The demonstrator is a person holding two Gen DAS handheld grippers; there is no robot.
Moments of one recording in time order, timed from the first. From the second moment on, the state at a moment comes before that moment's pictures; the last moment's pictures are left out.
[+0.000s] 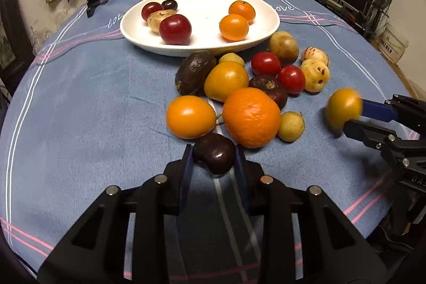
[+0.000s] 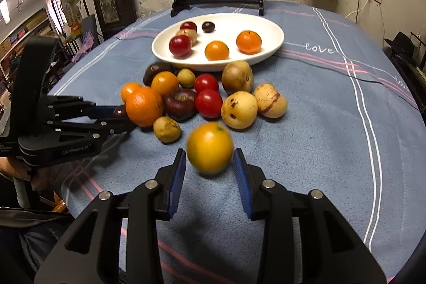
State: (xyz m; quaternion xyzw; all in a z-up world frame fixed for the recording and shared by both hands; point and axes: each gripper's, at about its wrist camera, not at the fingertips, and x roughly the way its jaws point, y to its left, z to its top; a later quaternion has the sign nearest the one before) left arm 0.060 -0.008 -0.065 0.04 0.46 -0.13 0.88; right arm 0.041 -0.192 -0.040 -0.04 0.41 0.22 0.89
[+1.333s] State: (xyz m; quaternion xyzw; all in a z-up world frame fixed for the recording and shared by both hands) left arm 0.052 0.008 -0.022 0.02 0.42 -0.15 0.89; right arm 0.051 -0.196 -0.009 -0.03 0.36 0.22 0.90
